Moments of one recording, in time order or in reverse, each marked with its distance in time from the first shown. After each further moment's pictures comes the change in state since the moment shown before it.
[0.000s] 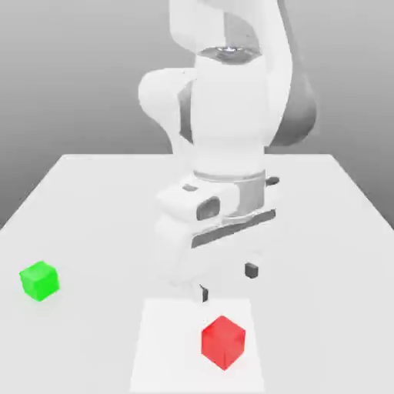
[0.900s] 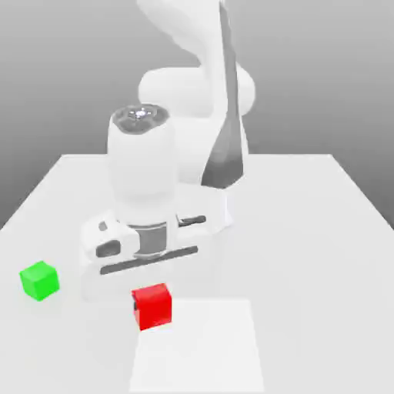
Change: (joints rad) arm -0.284 -0.022 -0.167 -0.049 -0.042 -0.014 0.262
